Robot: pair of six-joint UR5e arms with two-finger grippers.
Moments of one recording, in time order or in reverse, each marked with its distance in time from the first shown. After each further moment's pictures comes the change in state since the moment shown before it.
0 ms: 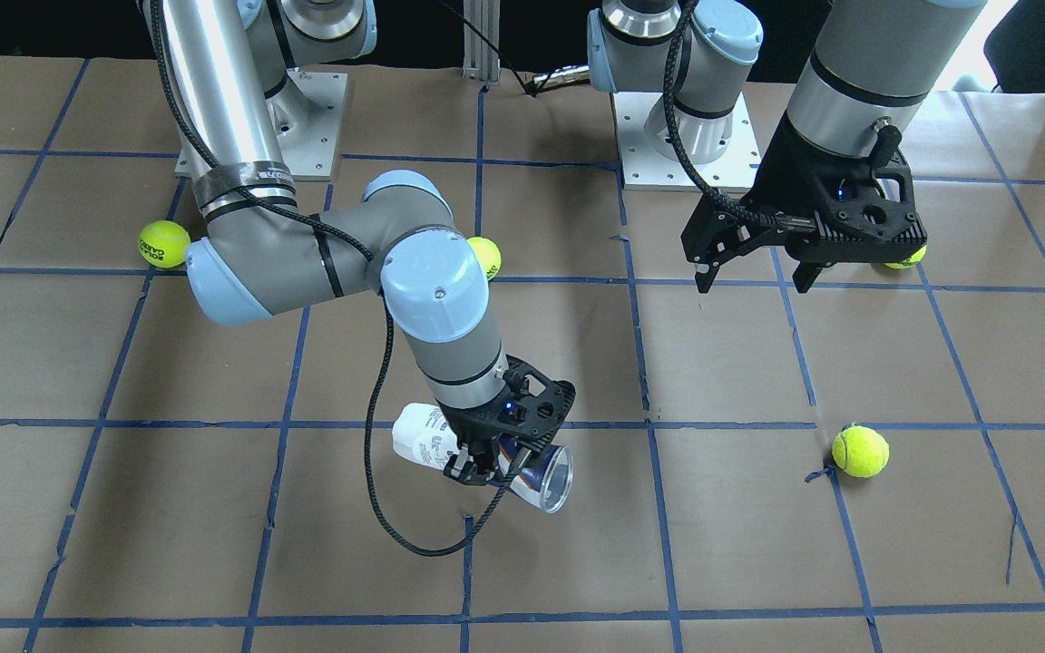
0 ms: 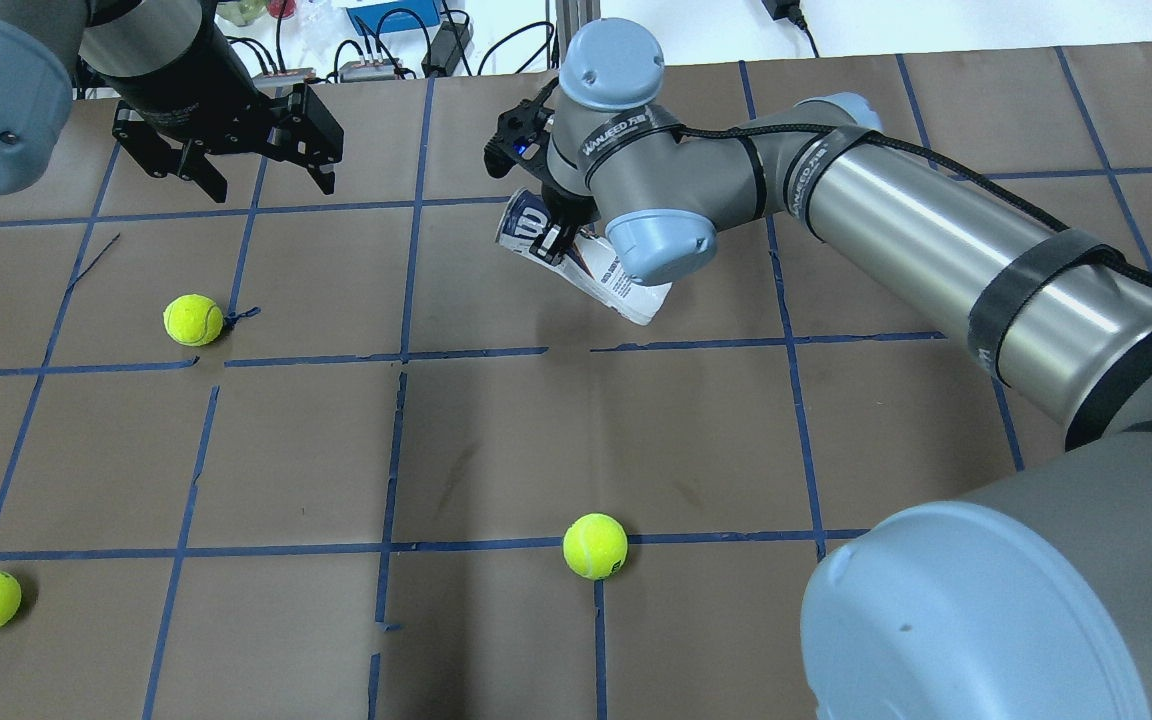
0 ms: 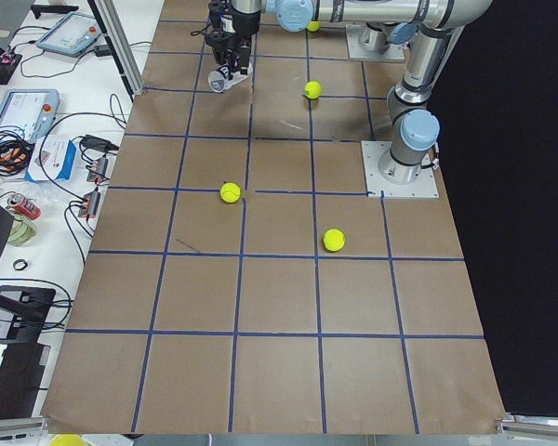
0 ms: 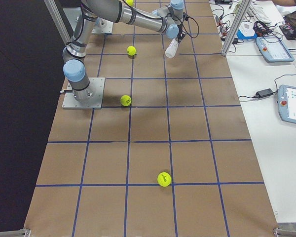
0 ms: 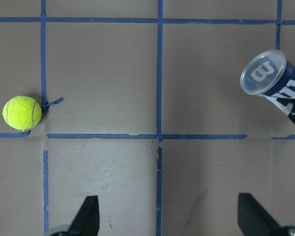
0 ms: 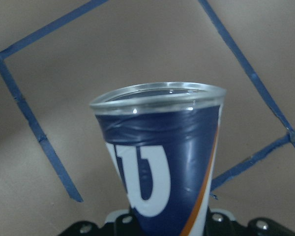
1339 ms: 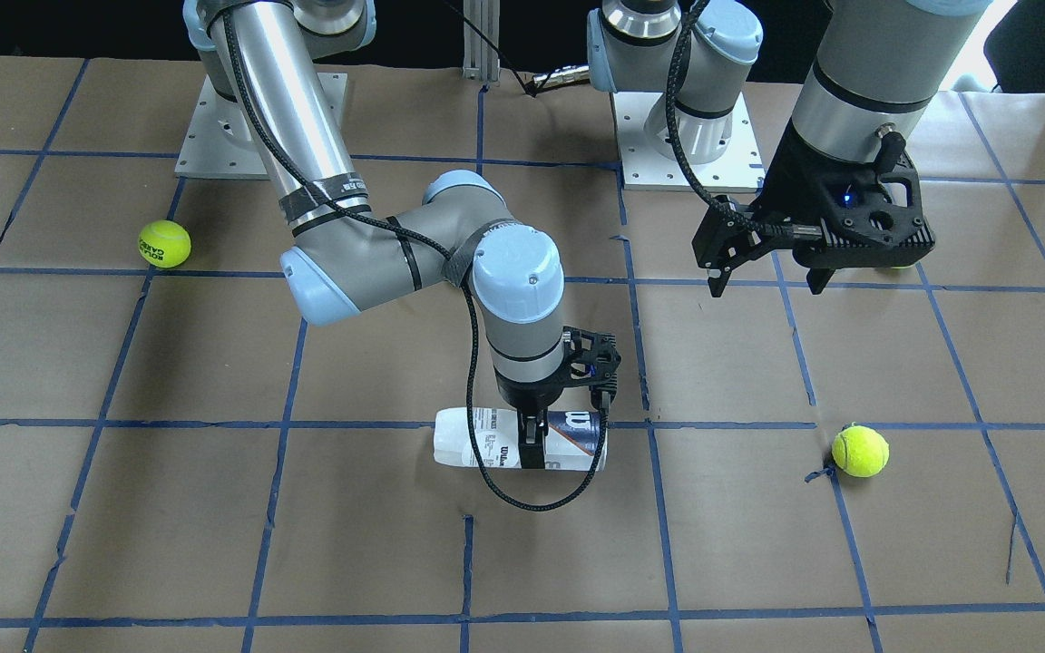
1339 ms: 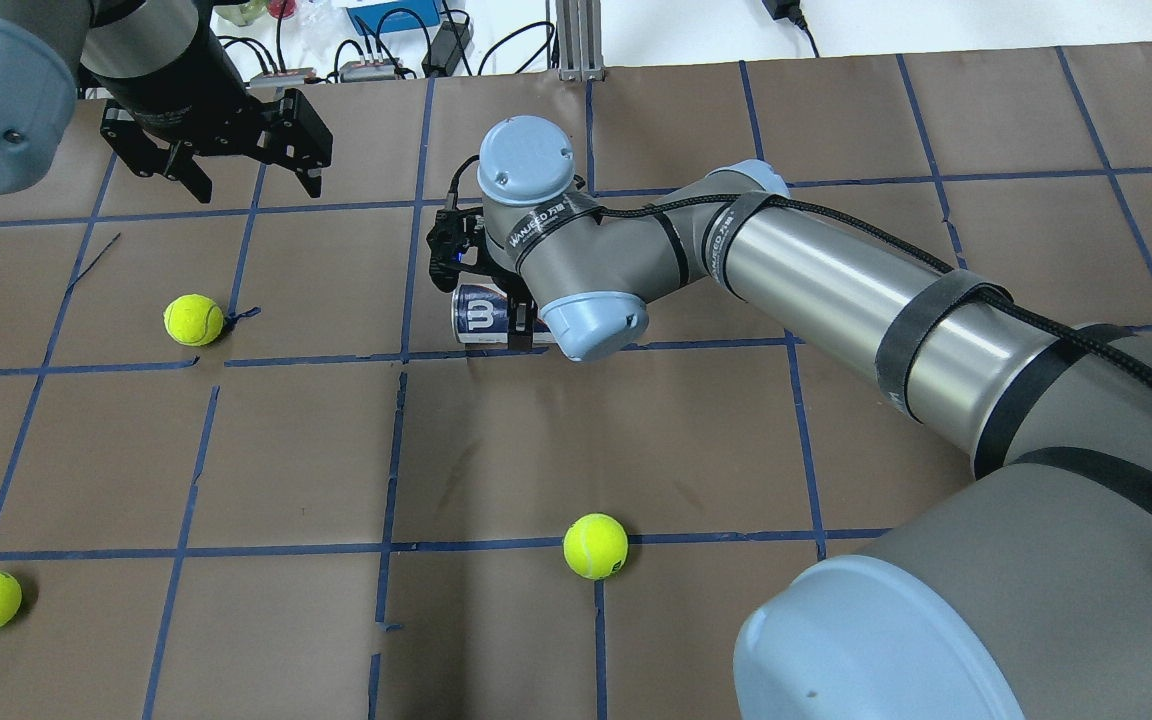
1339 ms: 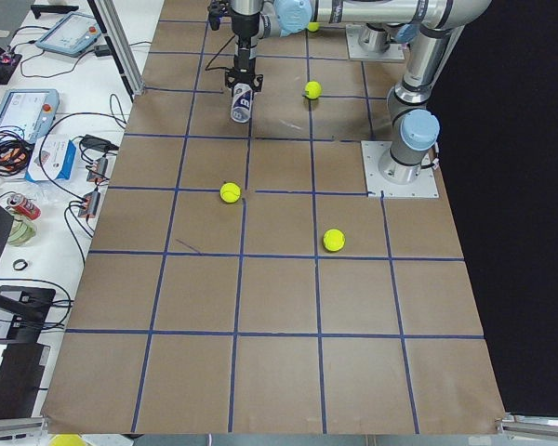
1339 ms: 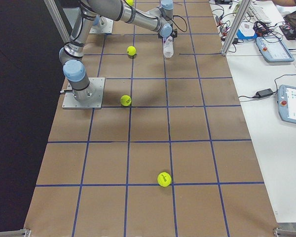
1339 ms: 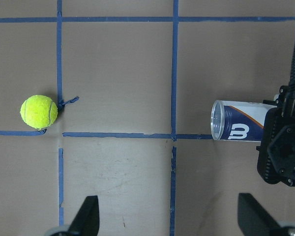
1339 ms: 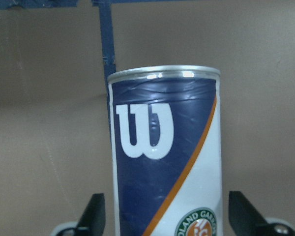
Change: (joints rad) left arm 0.001 -0.008 0.000 0.000 0.049 0.001; right arm 0.099 0.040 0.050 -0.043 -0.065 -0.330
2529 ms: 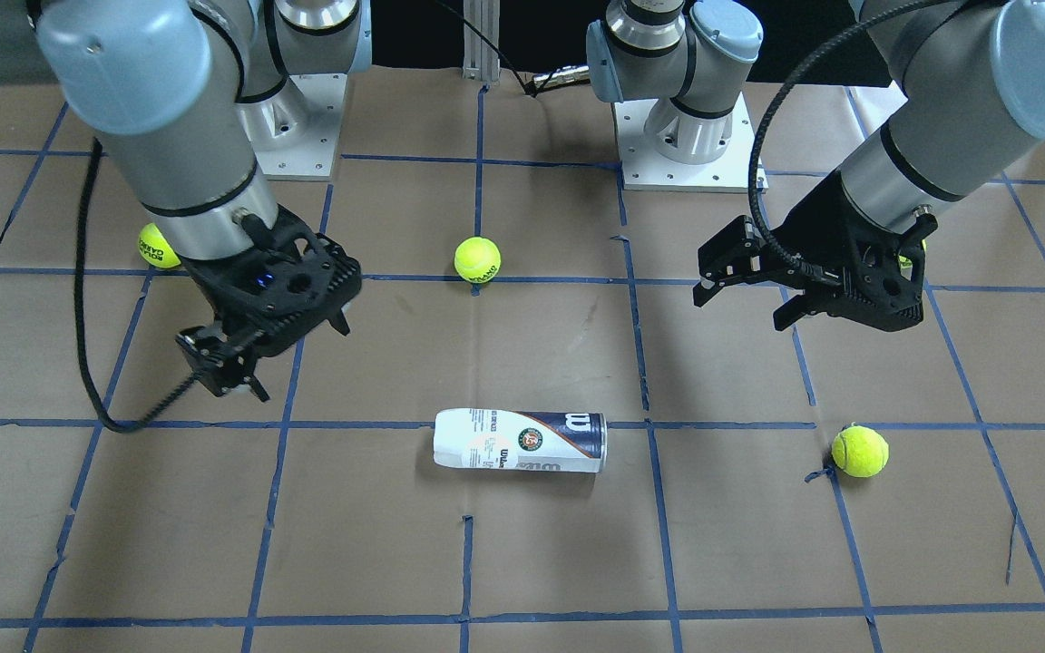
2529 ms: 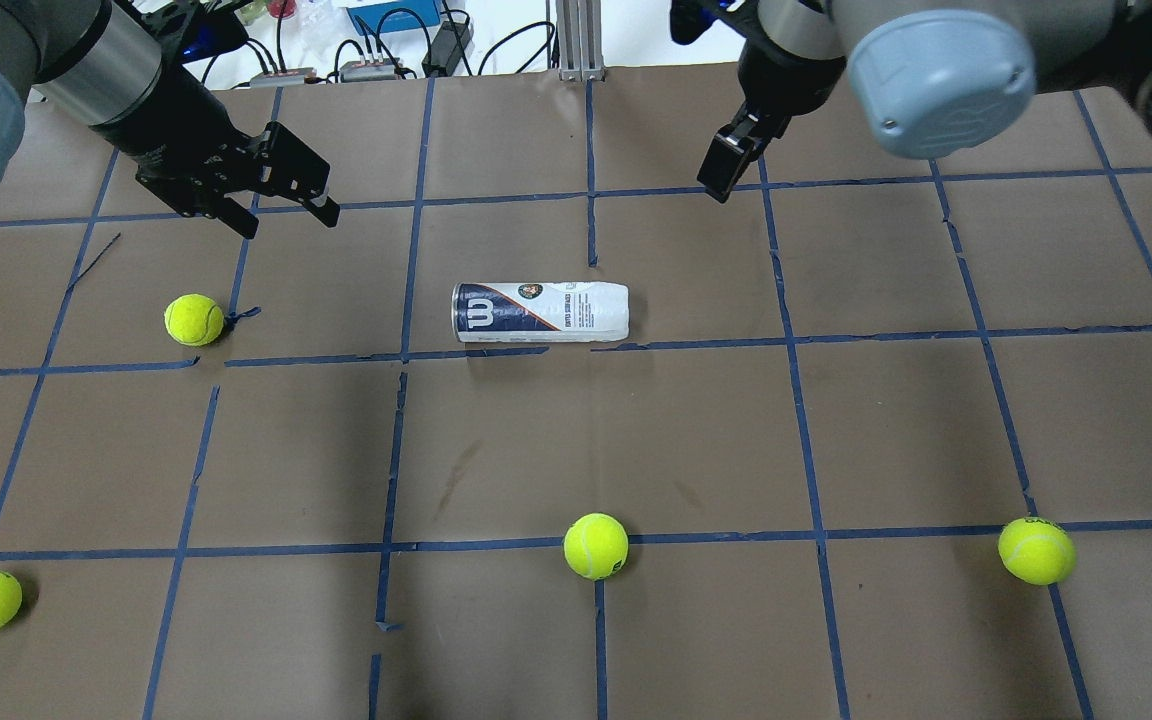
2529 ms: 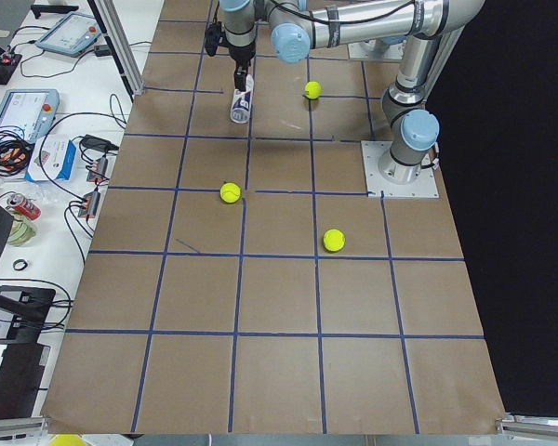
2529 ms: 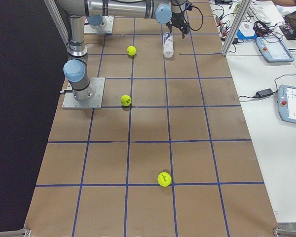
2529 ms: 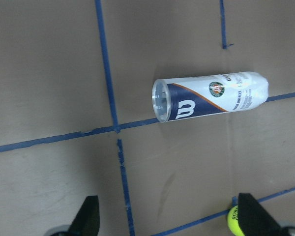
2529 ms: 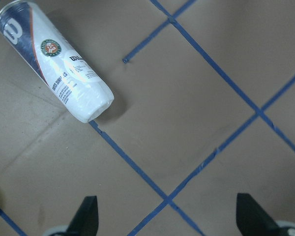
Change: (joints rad) left arm 0.163 -0.028 -0.091 -0.061 -0.378 0.327; right arm -0.374 -0.417 -0.049 0.507 0.014 0.394
